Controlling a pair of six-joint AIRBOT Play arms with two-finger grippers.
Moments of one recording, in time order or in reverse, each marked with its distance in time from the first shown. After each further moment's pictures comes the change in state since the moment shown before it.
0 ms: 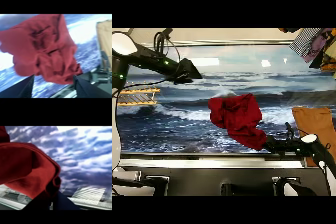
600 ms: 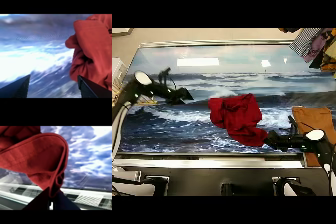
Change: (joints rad) left arm 0.169 -0.019 -0.615 -0.084 0.347 0.272; right arm 0.026 0.116 0.094 -0.030 0.111 0.103
